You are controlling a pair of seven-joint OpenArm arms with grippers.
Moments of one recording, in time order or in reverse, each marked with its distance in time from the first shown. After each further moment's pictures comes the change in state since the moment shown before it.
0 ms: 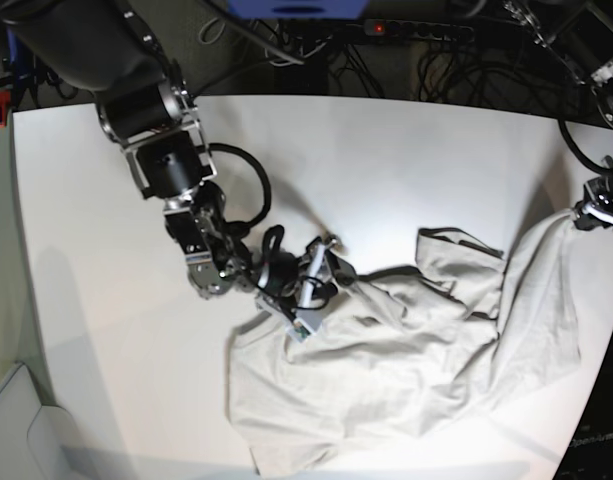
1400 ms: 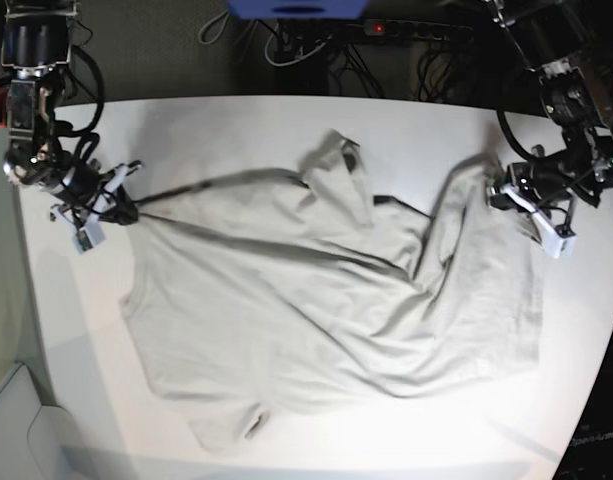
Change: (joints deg) left arm 3.1 5.2 16.2 -1.8 2.0 0.0 -0.2; right arm -32.8 25.2 28.3 32.2 0.9 0.5 -4.0
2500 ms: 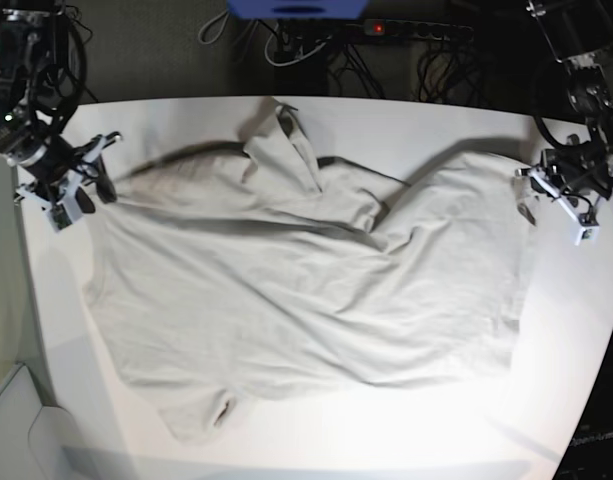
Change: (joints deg) left arm 3.3 -7.3 2.2 -0.8 7.7 0.0 -4.3; right arm -12.5 -4.7 9.7 28.0 -1.4 -0.3 -13.4
